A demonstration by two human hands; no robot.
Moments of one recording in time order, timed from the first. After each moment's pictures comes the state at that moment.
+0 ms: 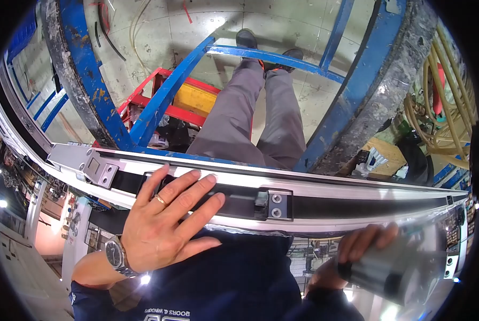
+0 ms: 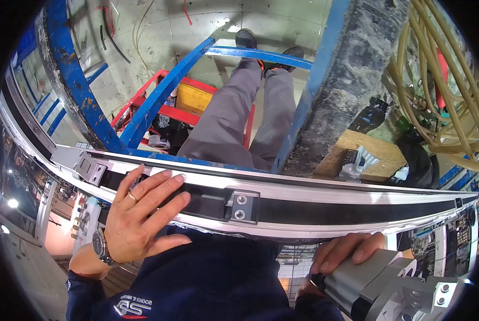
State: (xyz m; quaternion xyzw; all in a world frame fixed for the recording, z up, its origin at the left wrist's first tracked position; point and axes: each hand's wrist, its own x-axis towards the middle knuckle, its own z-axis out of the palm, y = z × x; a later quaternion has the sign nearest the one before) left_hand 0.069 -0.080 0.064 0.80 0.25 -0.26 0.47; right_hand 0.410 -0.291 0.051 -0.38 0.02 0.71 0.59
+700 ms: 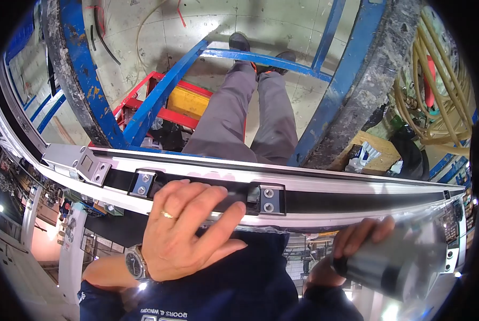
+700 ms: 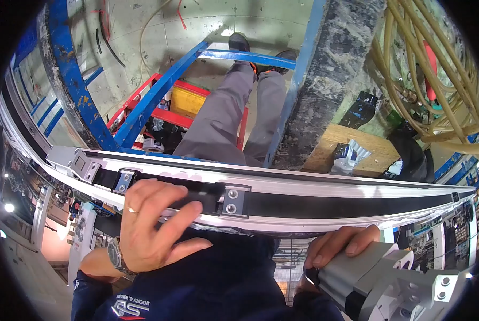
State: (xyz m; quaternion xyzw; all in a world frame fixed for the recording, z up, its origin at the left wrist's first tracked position) left_hand 0.099 -0.110 0.066 0.81 0.31 -0.13 0.47; right_hand 0.402 -0.293 0.048 -0.39 0.00 0.69 0.61
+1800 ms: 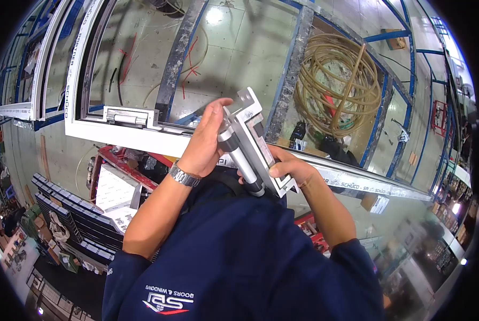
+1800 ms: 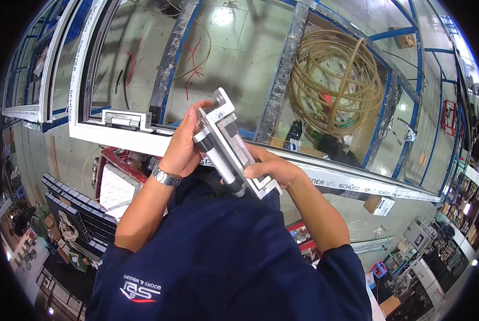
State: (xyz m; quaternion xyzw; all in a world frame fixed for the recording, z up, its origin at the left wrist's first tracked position) left_hand 0.104 -0.125 0.101 0.24 0.42 0.28 0.83; right_hand 0.333 -0.195 0.103 -0.31 -0.15 0.91 0.23
